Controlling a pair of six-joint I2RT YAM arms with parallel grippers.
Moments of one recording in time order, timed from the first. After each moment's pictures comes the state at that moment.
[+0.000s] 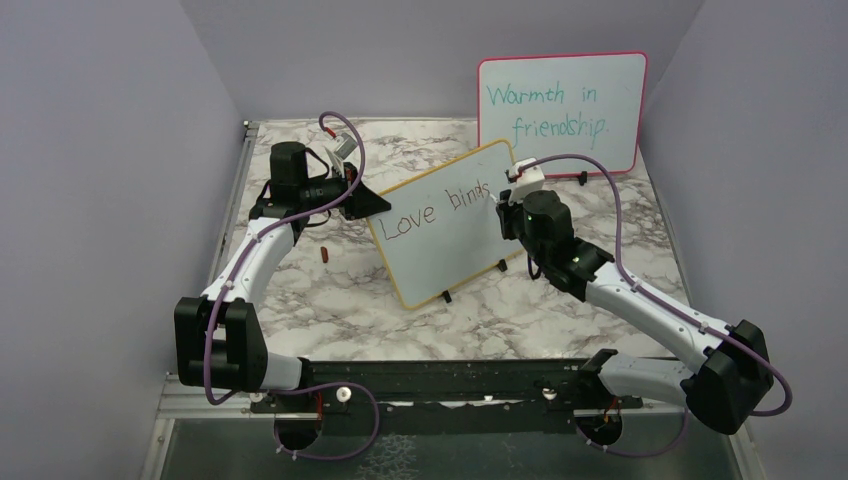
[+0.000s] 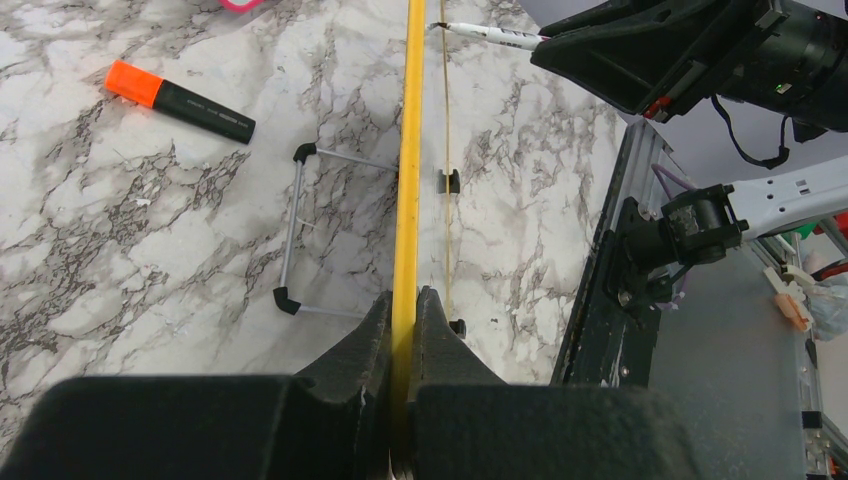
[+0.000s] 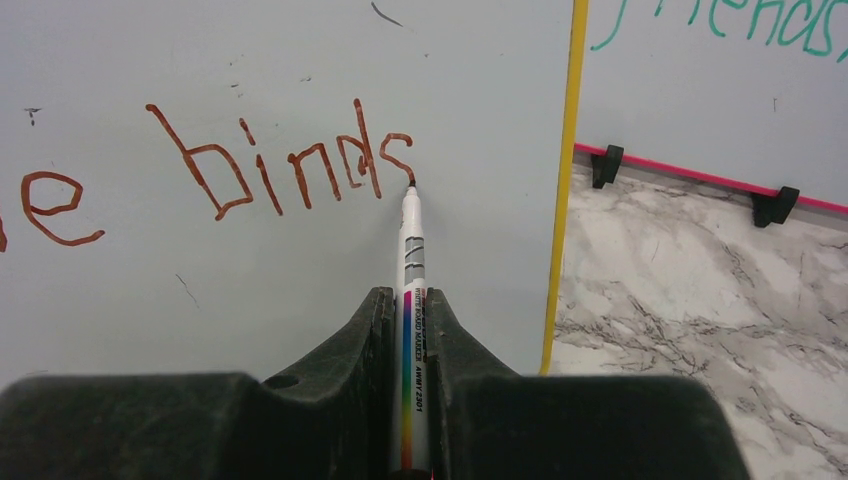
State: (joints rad) left arm -0.10 1.38 1.02 -0.12 1.05 -0.12; right arm 0.67 1.15 0.84 -0.01 0.38 0.06
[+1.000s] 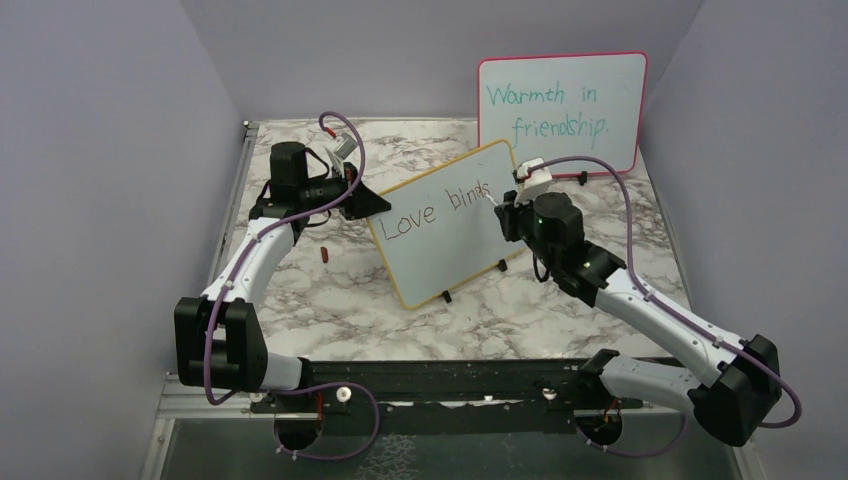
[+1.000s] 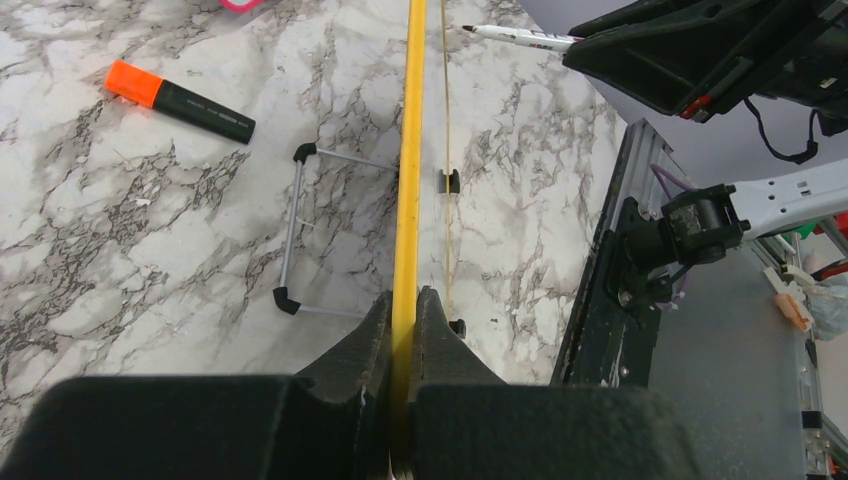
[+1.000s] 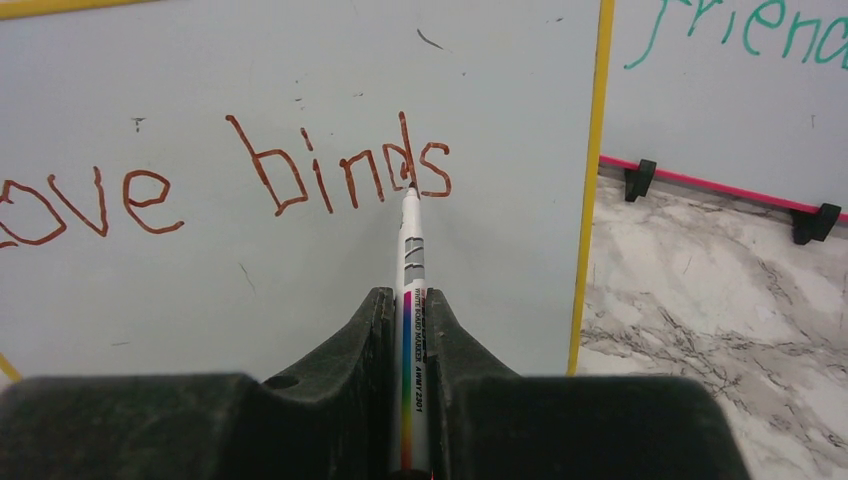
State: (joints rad) left arm -0.10 1.38 1.02 -0.12 1.05 -0.12; right arm 0.67 1.10 0.84 -0.04 0.30 0.09
